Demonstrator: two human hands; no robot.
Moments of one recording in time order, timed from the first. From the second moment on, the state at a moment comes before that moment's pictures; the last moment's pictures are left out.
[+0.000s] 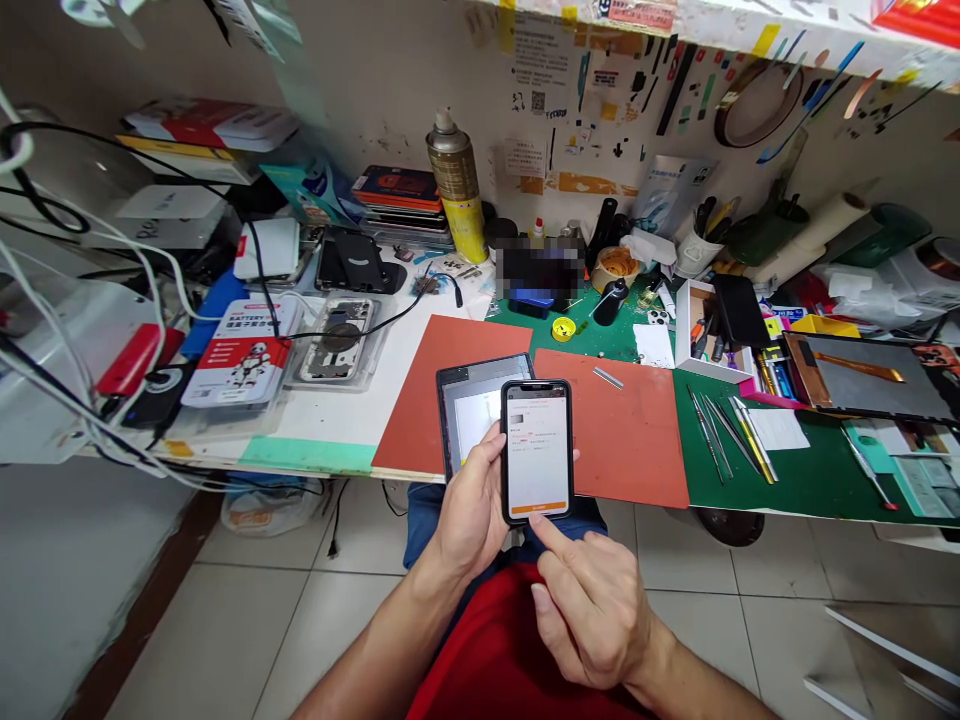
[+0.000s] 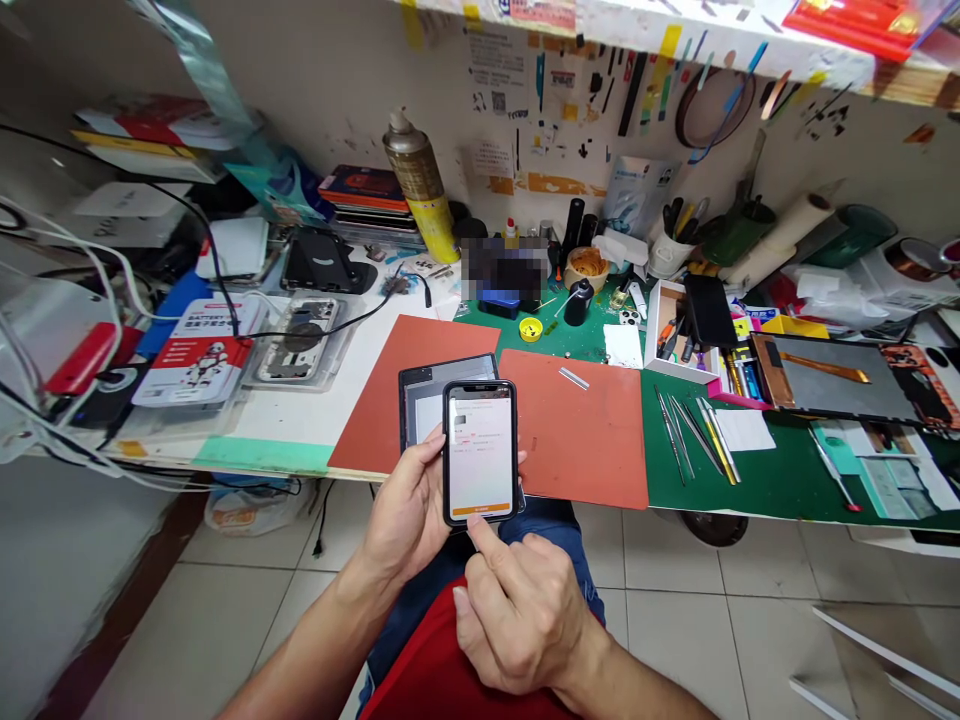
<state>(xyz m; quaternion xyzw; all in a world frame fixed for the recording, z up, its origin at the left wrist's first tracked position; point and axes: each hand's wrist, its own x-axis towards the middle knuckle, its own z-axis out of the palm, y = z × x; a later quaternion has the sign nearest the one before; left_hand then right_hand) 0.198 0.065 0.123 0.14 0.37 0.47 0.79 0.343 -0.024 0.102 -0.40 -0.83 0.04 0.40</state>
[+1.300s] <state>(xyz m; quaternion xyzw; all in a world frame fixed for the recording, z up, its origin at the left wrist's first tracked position) 0.202 0.059 0.120 0.13 0.40 0.47 0.78 0.355 0.009 0.115 -0.49 -0.80 0.00 0.35</state>
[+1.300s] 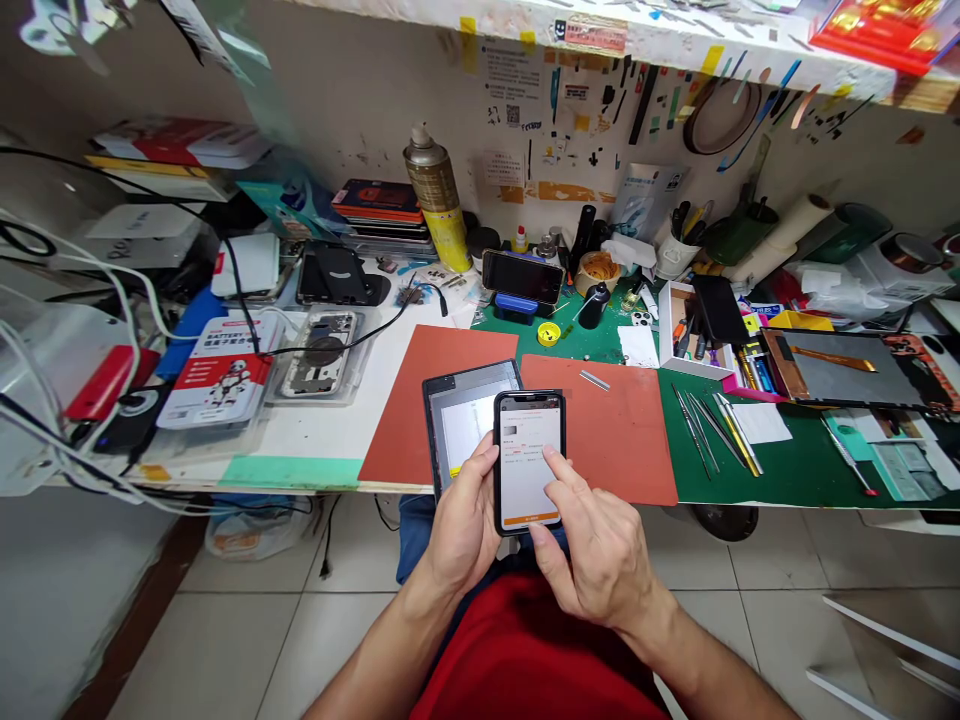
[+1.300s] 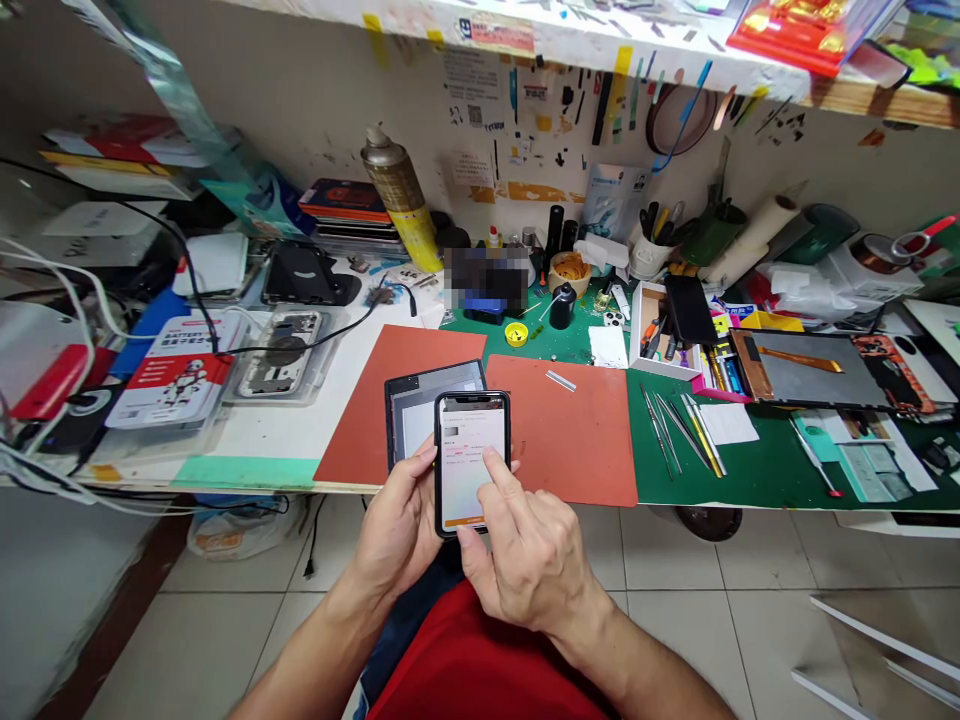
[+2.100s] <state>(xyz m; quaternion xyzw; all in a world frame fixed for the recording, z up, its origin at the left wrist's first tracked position) 0.201 0.060 0.121 0.14 0.38 0.46 0.79 0.355 -0.002 0.111 -0.43 -0.80 -0.01 0.42</state>
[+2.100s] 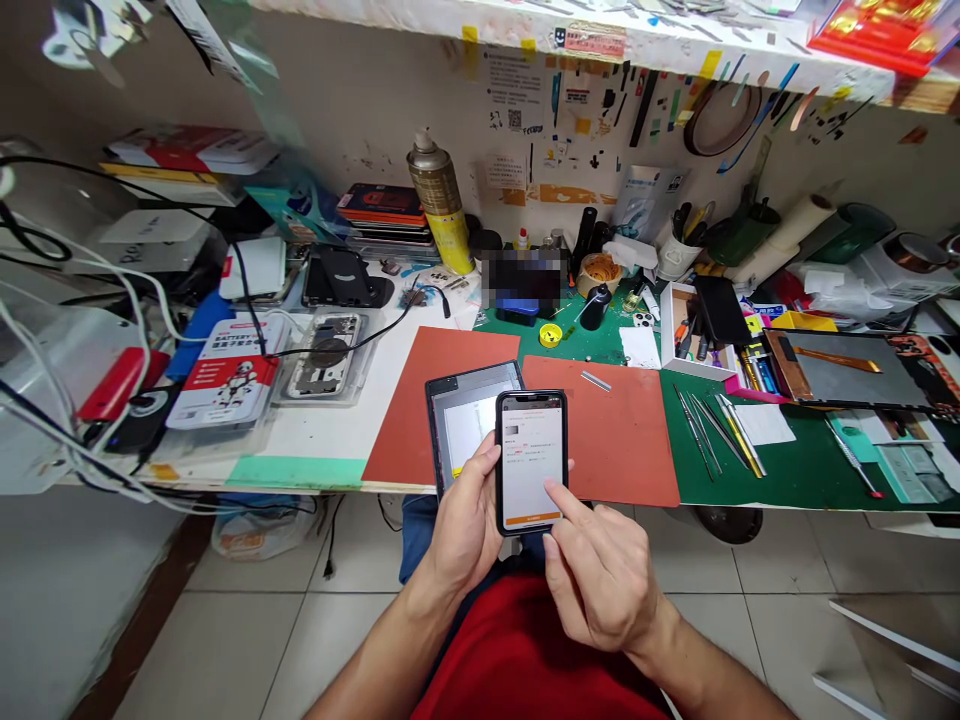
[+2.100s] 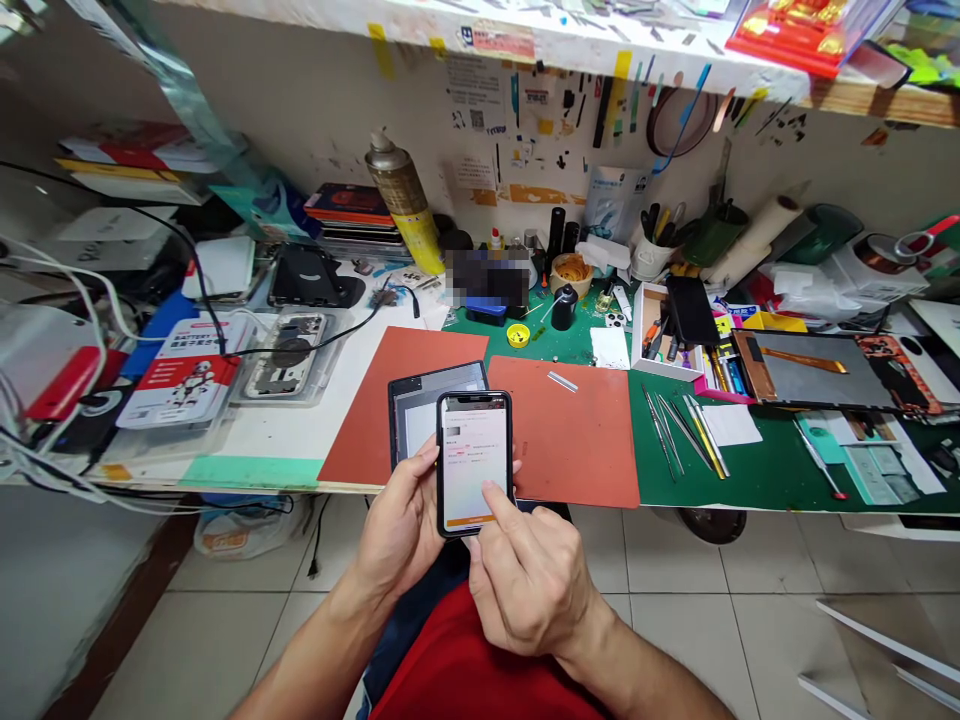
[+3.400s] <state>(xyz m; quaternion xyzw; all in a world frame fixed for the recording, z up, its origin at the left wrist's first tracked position) 0.207 0.059 0.122 0.13 0.38 0.47 0.79 0.336 -0.015 0.110 -0.38 -0.87 0.07 0.31</state>
